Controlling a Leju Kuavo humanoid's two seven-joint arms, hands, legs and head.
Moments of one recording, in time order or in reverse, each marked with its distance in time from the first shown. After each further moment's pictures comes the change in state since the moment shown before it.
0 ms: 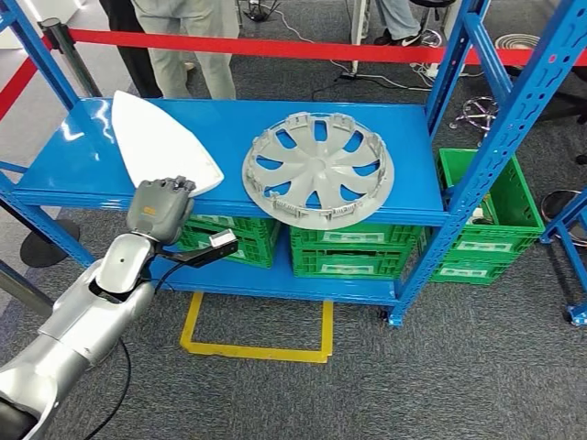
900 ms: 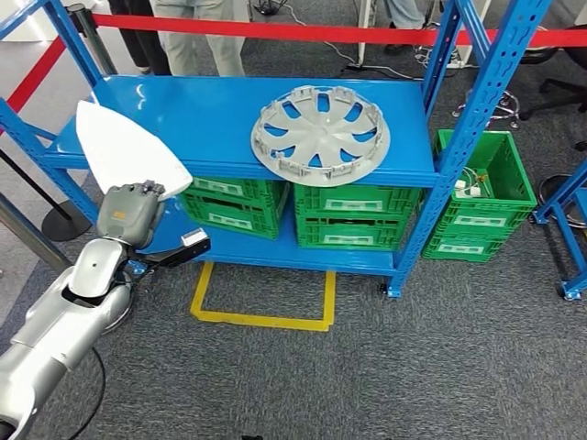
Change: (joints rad) left arm 0.056 0.082 0.075 -0.026 0.015 0.000 0.001; right arm -0.009 0.036 -0.046 0.060 0.001 0.096 -0.015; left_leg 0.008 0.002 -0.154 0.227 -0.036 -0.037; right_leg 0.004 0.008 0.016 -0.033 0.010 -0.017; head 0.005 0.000
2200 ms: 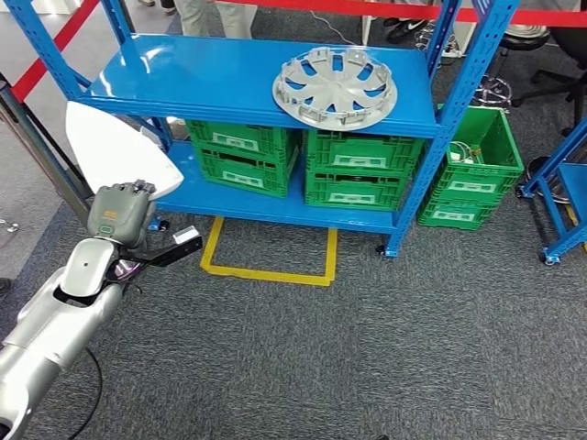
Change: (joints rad) left arm 0.013 0.016 0.034 -0.014 -0.003 -0.010 -0.004; right arm 0.004 0.002 -0.040 -0.018 0.081 -0.013 0.045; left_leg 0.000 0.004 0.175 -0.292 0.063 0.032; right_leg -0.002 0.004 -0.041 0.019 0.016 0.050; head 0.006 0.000
